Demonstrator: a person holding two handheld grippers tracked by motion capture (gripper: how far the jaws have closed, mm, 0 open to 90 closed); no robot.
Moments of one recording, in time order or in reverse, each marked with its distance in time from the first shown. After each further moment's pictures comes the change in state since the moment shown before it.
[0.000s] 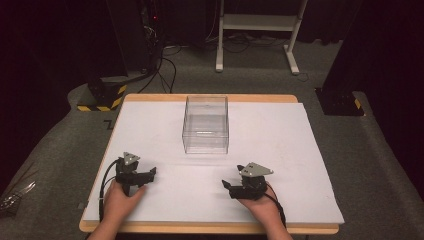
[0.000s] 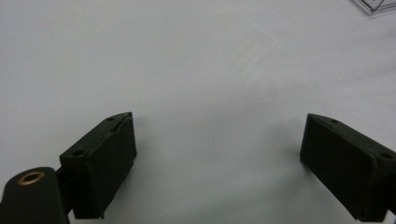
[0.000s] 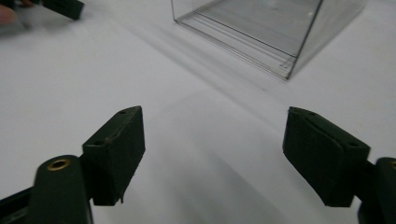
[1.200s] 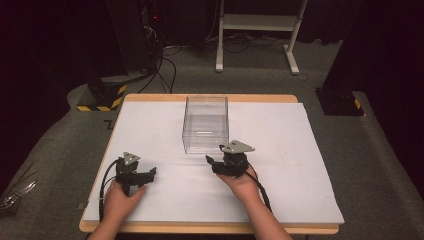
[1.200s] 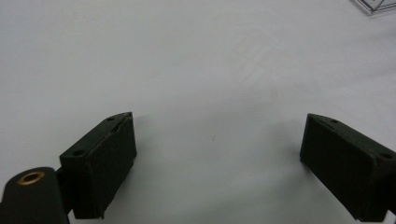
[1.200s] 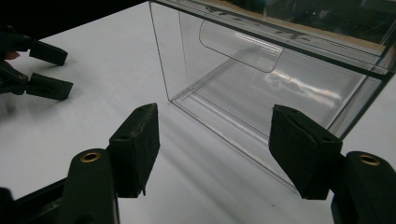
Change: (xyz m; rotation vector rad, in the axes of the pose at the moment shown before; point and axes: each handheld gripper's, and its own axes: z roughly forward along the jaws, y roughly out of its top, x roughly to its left) left arm 0.000 0.000 0.000 0.000 0.000 0.000; right arm 0.001 0.065 0.046 -0.075 -0.028 0.028
